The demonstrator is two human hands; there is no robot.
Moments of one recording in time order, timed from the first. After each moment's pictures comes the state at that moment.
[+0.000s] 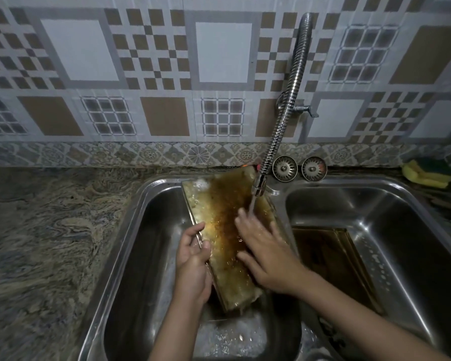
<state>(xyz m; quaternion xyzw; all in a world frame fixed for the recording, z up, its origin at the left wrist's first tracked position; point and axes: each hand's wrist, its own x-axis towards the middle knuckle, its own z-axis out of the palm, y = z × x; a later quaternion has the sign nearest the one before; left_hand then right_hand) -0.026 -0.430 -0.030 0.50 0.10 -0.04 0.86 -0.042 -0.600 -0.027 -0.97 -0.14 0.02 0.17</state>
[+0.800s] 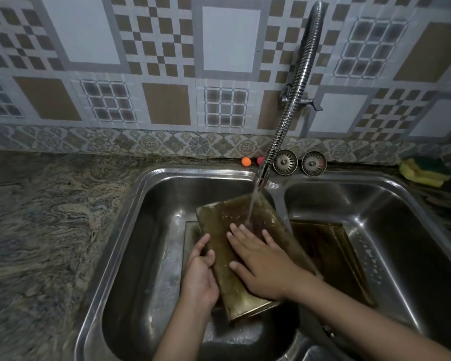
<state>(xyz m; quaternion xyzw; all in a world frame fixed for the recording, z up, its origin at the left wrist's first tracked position) -0.043 -0.439 -0.039 0.39 0.30 -0.17 0.86 -0.061 -0.578 -0.021 -0.98 -0.14 0.13 0.09</state>
